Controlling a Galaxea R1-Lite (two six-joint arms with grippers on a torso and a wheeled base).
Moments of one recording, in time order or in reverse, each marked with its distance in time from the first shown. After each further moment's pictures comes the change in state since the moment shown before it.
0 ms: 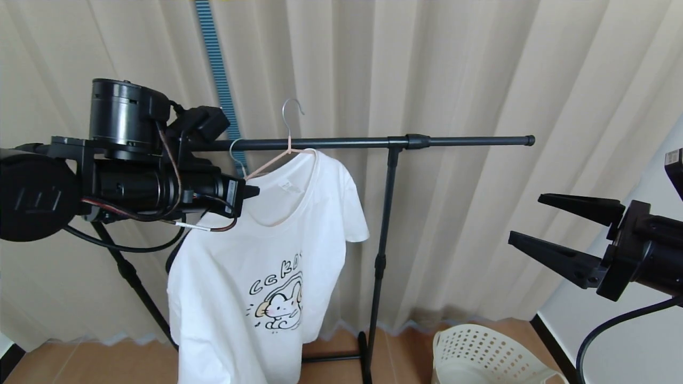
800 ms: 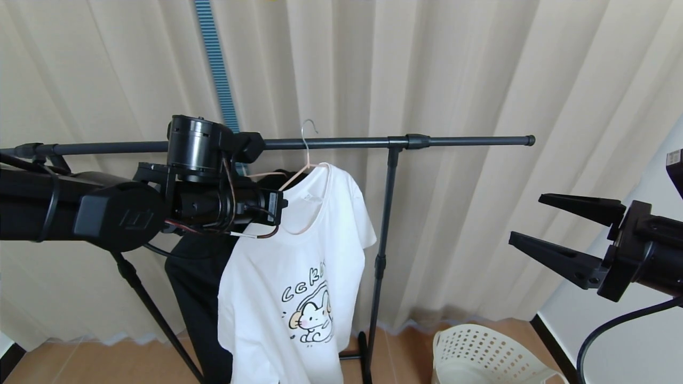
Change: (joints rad) left arm -0.080 0.156 -0.009 -0.129 0.084 -0.141; right arm -0.001 -0.002 0.002 0.000 0.000 -0.001
